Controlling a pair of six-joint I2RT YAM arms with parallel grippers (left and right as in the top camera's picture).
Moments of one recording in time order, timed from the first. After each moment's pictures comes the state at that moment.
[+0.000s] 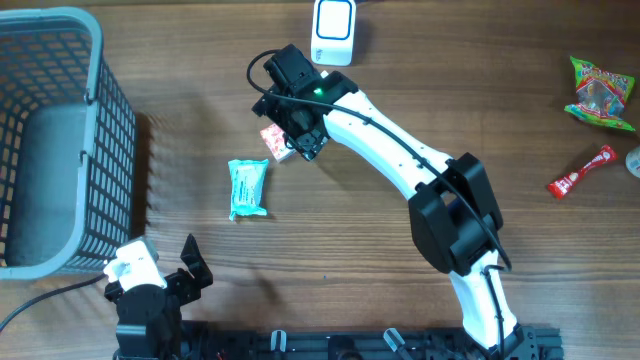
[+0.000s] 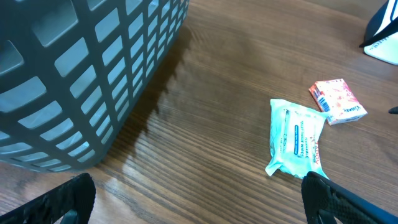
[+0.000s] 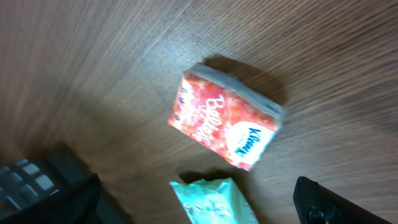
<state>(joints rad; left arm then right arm) -0.06 0.01 0.45 -1.02 -0.29 -0.34 0.68 2.23 1.90 -0.79 -0.15 1.36</state>
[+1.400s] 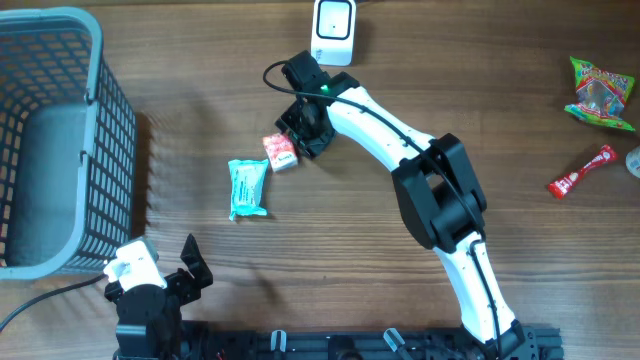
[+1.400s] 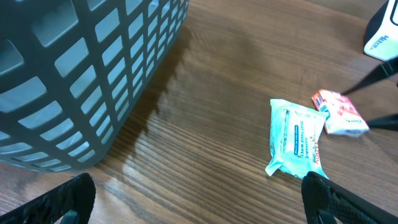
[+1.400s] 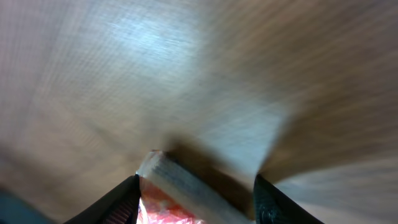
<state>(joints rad) -0.06 0.01 0.45 -1.02 -0.29 -0.34 0.61 2.39 1.93 -0.85 -0.27 1.29</state>
